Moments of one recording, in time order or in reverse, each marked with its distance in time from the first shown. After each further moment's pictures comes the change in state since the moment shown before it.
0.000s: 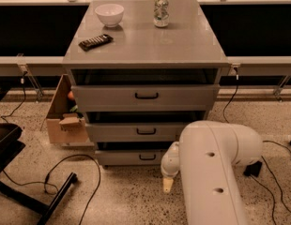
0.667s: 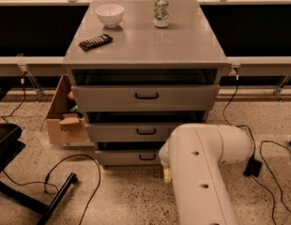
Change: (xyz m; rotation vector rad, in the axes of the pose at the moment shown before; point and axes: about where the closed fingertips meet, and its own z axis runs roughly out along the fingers) arm 0.006 -0.053 0.021 0.054 0.051 -0.075
